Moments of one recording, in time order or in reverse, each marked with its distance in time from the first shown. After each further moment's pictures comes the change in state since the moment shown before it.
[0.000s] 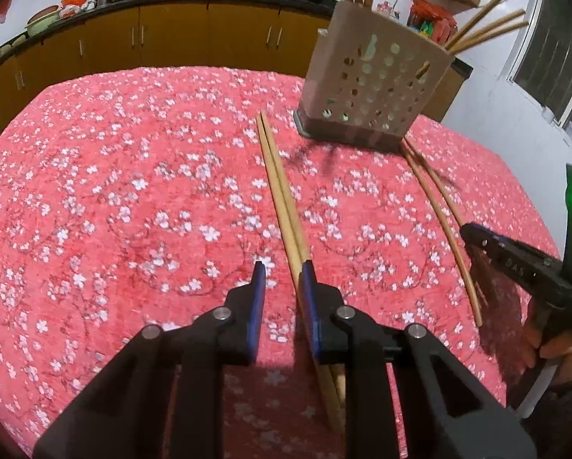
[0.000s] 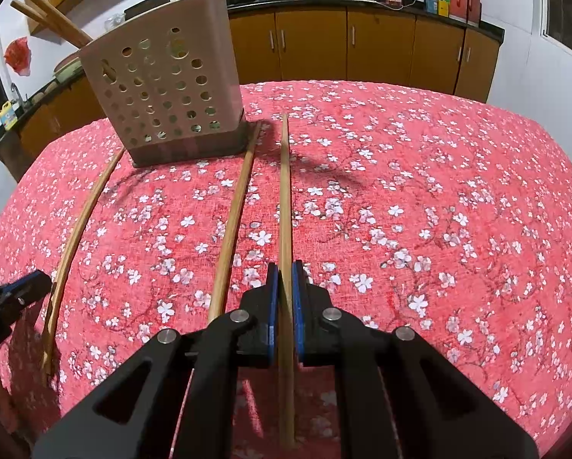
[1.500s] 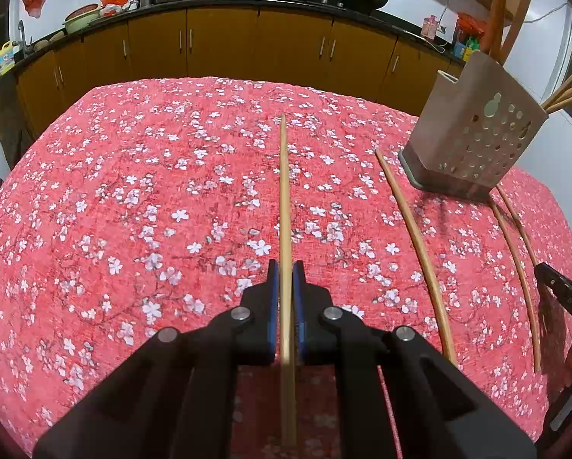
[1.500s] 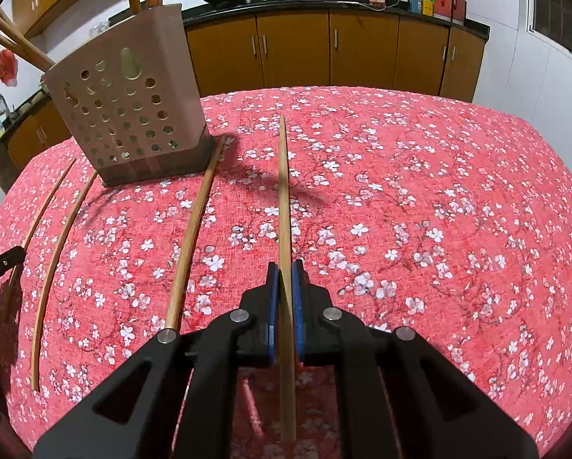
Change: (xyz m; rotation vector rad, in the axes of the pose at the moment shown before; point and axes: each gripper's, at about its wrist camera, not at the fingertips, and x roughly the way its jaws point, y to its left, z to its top) left arm 0.007 0.082 0.035 -0.067 -0.038 0.154; right arm 0.006 -0.025 0.014 0.035 -0.016 -0.040
